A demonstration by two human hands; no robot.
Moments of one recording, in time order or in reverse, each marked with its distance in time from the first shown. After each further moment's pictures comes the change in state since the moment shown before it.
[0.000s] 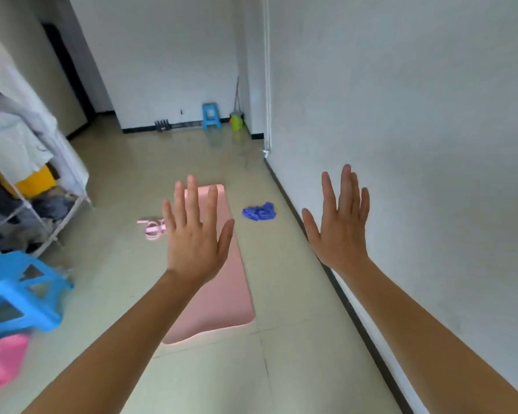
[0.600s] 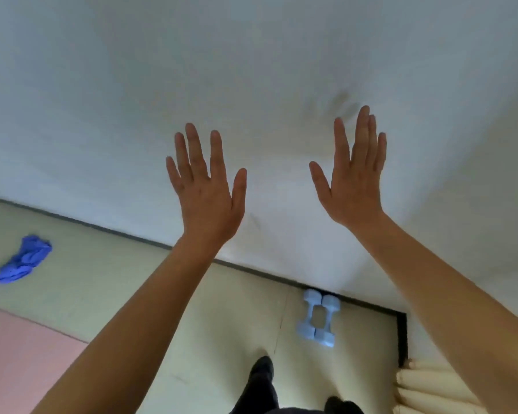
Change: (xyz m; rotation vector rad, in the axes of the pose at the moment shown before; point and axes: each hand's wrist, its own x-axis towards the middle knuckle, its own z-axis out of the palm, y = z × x) left_hand 0.034 0.488 0.152 -0.754 -0.201 0.719; right_hand -0.204 0.342 -0.155 -0.735 0.082 0.706
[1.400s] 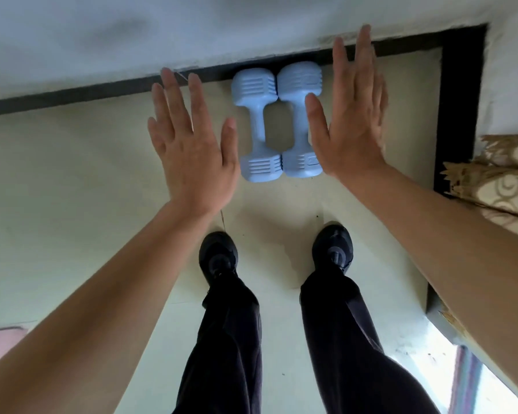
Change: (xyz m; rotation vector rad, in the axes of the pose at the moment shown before) left_hand -0.430 0.009 0.651 -0.142 -0.801 0.115; right_hand -0.596 0.201 0.438 -0.032 -0.684 0.722
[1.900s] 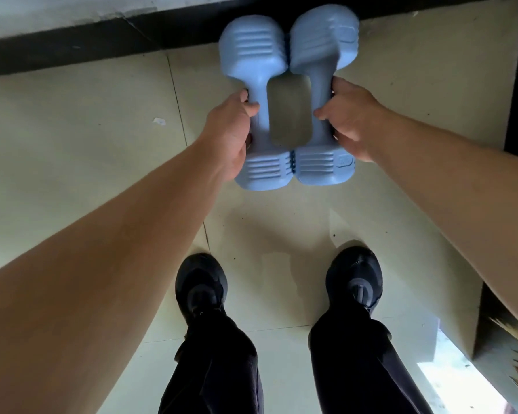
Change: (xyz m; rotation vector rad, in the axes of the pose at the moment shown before) left_hand 0.075 0.007 0.172 -1.243 -0.481 -0.855; right_hand 0.057 0.071 0.149 0.894 -0.570 0.757
